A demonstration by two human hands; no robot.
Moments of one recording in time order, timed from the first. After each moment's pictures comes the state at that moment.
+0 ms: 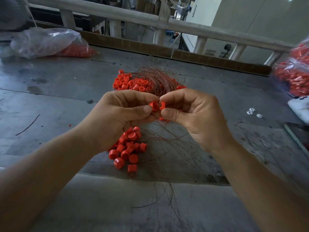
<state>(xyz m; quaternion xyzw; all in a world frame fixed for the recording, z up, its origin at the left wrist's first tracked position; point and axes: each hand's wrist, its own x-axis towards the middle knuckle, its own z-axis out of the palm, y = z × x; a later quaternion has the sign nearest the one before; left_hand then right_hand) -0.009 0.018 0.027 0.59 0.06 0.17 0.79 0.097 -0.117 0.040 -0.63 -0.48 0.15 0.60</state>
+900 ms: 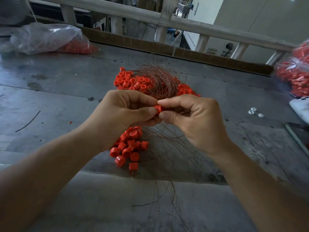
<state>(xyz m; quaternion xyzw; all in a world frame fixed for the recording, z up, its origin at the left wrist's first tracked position) -0.009 0.013 0.027 0.63 0.09 0.19 0.74 0.095 -0.117 0.031 -0.68 -0.51 0.02 0.52</state>
